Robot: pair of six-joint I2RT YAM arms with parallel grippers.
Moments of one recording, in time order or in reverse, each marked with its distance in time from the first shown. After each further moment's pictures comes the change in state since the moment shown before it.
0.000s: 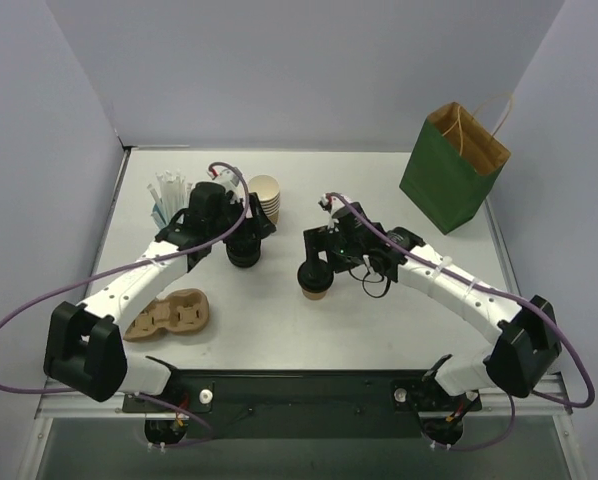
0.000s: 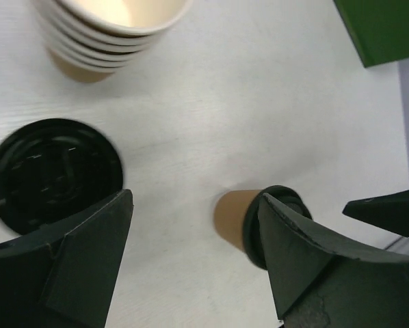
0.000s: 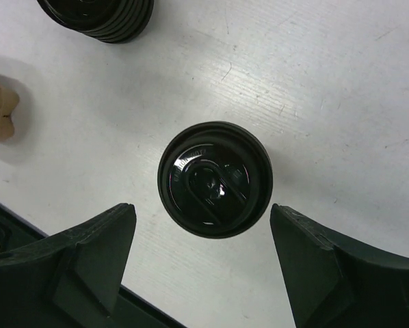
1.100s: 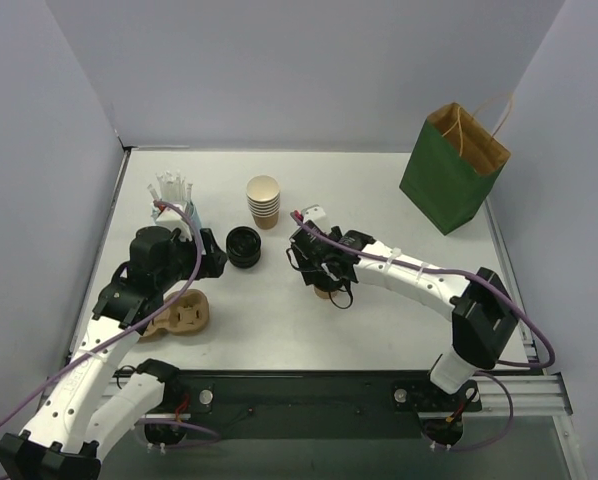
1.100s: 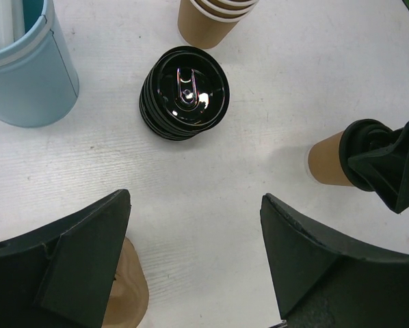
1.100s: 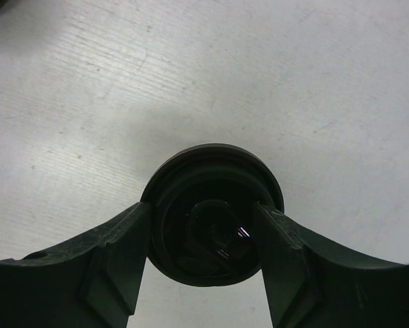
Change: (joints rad) left arm 0.113 -0.592 -0.203 -0.327 -0.169 0.203; right arm 0.168 0.263 0.147 -0.129 0.412 0.000
